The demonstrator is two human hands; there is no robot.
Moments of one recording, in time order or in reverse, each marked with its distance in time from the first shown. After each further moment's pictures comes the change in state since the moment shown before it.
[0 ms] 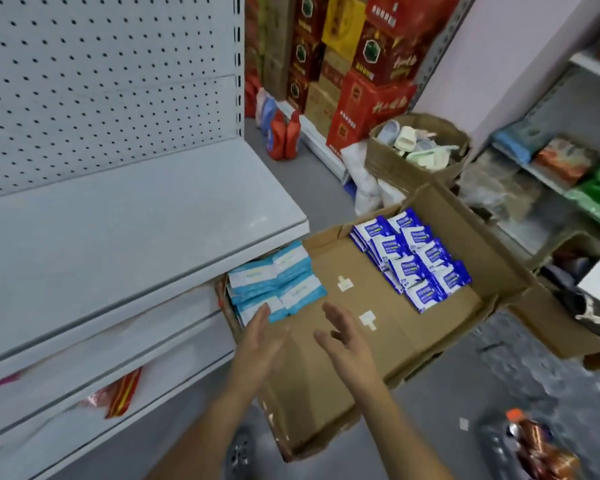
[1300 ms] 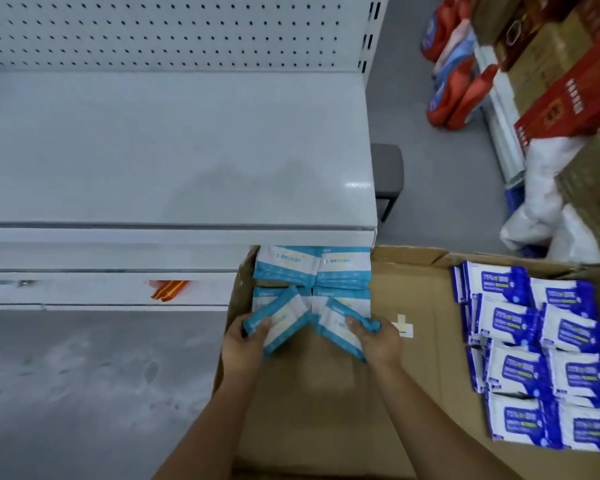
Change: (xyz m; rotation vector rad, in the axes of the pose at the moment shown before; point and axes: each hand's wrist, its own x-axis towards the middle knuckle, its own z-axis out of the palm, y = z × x) left_hand 0.104 -0.078 0.070 -0.157 0.904 -0.312; right_hand 0.252 0.136 -0.021 -0.396 -0.283 0.272
